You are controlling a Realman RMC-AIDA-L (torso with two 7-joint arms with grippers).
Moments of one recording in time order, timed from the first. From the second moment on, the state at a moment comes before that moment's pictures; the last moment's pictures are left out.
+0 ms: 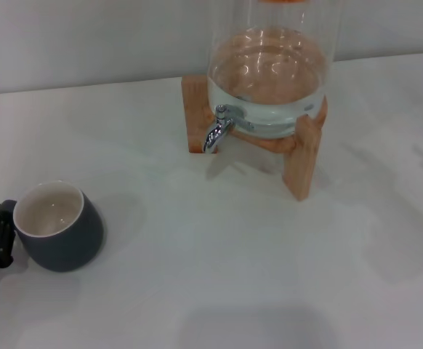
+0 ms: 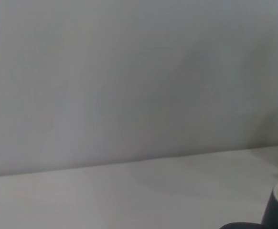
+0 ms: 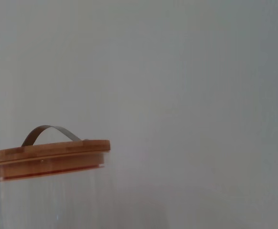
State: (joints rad) left arm -0.29 -2.08 0.98 0.26 -2.07 -1.09 2.48; right arm 0.09 2.00 -0.62 -0.76 1.91 1.52 -1.97
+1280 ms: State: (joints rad) left arm -0.49 -2.09 0.99 0.15 -2.07 -1.11 2.46; right arm 0.10 2.00 -0.62 -0.75 1.91 1.55 -1.98
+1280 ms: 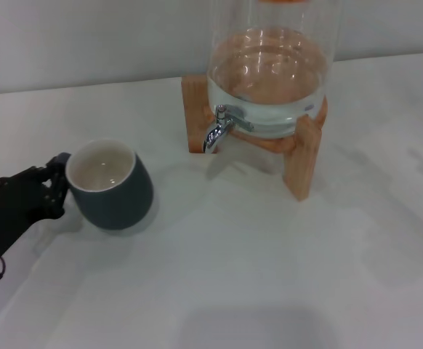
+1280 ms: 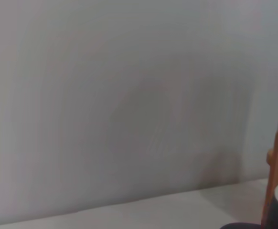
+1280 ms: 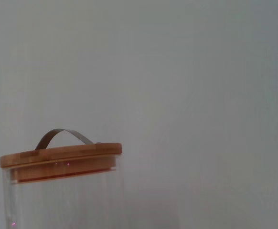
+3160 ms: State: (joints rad) left arm -0.68 -2.09 1.28 0.17 -2.06 -0.90 2.23; right arm 0.10 2.01 -0.62 -0.73 1.91 1.57 -1.98
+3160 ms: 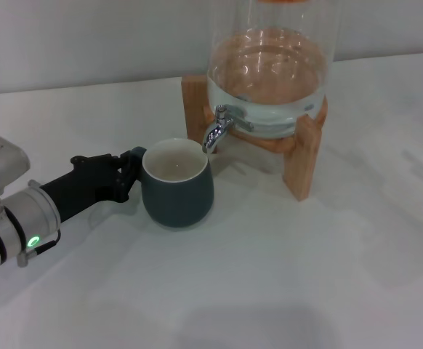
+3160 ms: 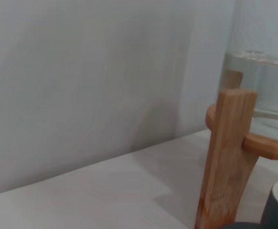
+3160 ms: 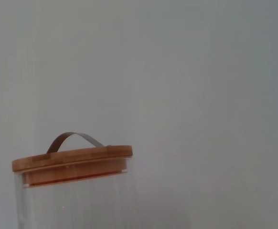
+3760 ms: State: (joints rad) left arm -0.73 -2.10 1.38 0.17 -2.06 -0.83 2.20; right arm 0.11 2.01 -0.62 -0.72 1.91 1.57 -1.98
